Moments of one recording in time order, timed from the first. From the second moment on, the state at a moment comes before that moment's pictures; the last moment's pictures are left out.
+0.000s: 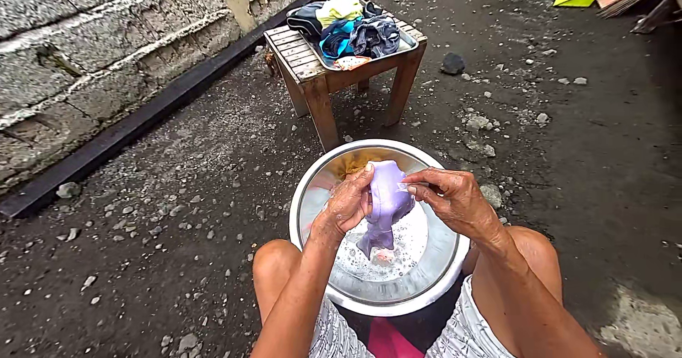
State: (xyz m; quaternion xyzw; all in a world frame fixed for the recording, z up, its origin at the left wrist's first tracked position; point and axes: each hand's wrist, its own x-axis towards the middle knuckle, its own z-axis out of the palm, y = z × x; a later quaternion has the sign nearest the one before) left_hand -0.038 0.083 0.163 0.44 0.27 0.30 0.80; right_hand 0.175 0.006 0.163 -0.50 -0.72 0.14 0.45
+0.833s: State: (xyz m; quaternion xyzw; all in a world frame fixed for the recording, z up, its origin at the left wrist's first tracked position) left_hand -0.040 0.081 0.165 0.44 0.28 0.30 0.80; right_hand 0.170 0.004 0.163 -0.50 -0.75 0.09 0.41
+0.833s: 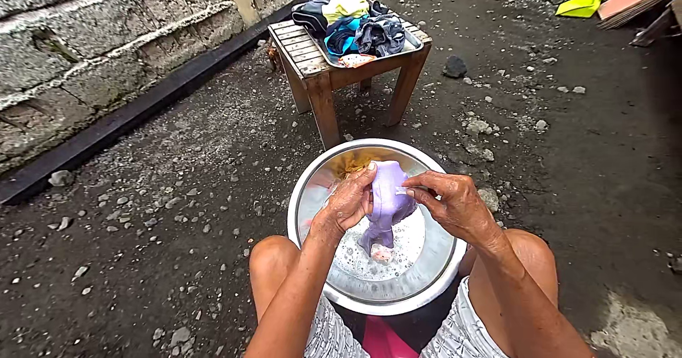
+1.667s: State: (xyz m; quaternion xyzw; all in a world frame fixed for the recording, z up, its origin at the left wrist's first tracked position) left_hand -0.041 0.081 0.165 0.44 0.27 0.29 0.81; right_hand 0.174 0.003 0.168 -0.49 -0.72 0.13 0.48
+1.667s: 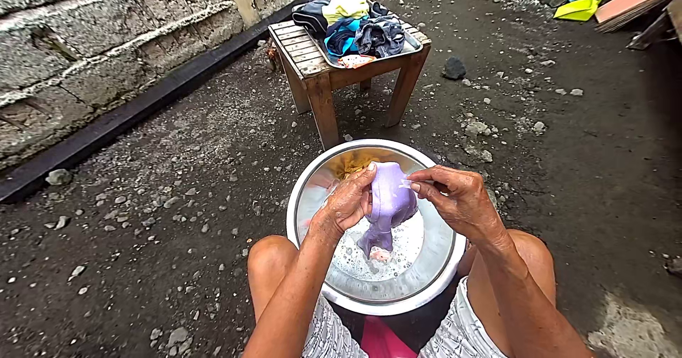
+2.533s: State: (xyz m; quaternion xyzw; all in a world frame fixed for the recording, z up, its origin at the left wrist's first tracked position) left_hand -0.040 0.075 0.164 0.45 0.24 0.27 0.82; right_hand 0.168 -0.004 0.171 -0.48 -0.76 0.08 0.43
